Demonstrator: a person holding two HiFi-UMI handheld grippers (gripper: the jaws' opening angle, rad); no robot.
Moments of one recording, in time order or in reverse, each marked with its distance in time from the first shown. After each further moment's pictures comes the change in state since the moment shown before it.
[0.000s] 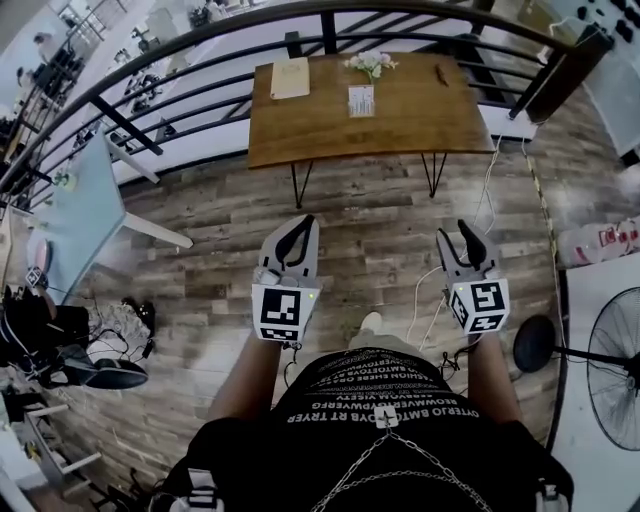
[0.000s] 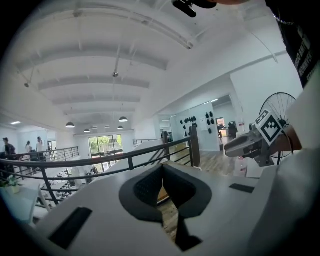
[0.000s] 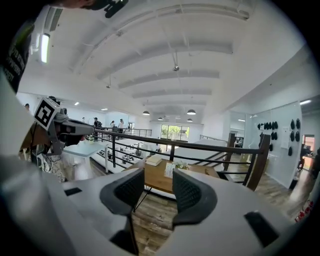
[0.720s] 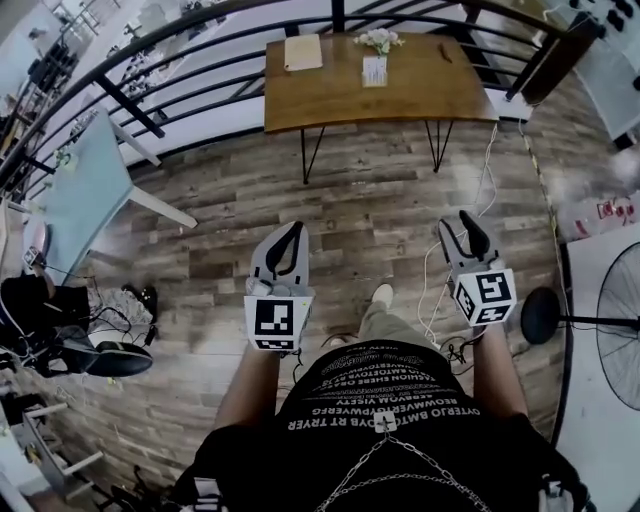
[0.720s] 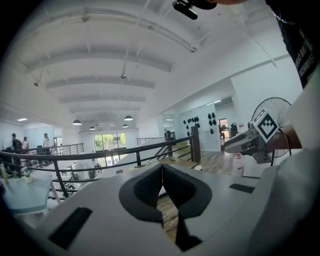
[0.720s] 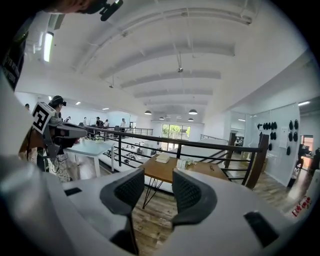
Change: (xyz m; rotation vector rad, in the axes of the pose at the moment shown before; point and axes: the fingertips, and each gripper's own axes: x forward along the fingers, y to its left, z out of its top) left arm -0.164 0.028 -0.056 -0.031 0.011 0.036; right arm -0.074 0.127 -0.015 -0.004 0.008 -0.002
